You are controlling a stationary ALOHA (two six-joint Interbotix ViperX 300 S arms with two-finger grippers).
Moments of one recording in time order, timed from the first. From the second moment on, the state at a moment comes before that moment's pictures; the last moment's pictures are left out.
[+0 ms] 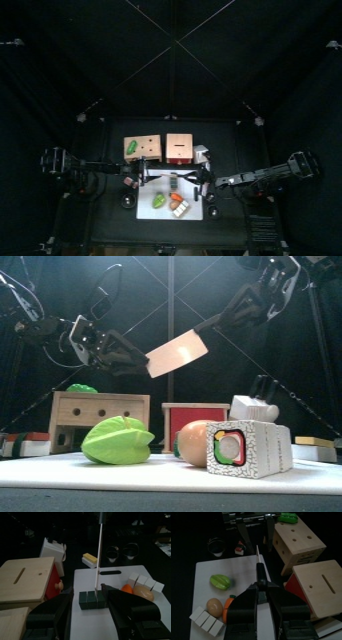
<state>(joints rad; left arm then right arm) 0.12 -0.14 1.01 0.17 -0.69 -0.01 0.19 -0.46 0.82 -1.34 0.35 1.43</state>
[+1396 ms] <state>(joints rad) 0.11 -0.08 0.97 0.17 -0.69 0.00 0.15 -0.43 0.82 -1.24 0.35 1.41</state>
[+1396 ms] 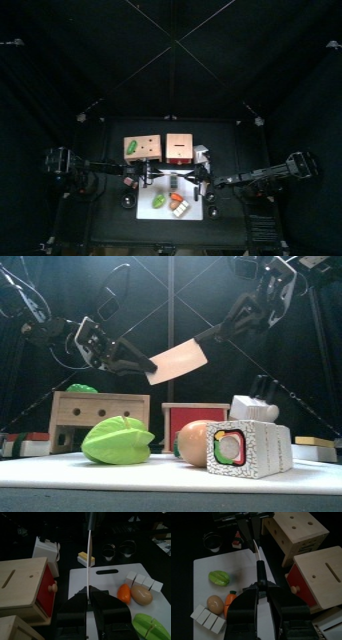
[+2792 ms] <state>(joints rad) 0.08 -0.08 0.96 0.17 -0.64 0.00 0.11 -0.33 0.77 -1.06 0.35 1.34</state>
